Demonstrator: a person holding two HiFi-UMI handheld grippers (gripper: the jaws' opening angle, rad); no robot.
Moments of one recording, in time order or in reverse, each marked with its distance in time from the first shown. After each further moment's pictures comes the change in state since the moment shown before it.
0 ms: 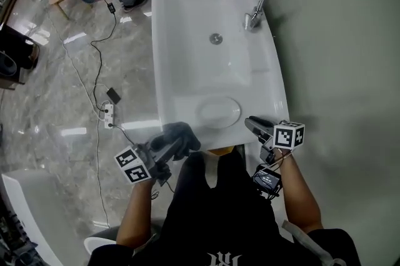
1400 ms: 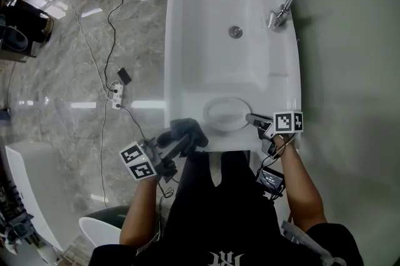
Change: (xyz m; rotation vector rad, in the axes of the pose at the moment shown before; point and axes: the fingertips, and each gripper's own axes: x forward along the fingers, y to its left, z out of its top) left arm 0.024 0.032 -0.008 -0.035 -0.032 0.107; right arm 0.075 -0.060 -0.008 0.218 0.269 0.039
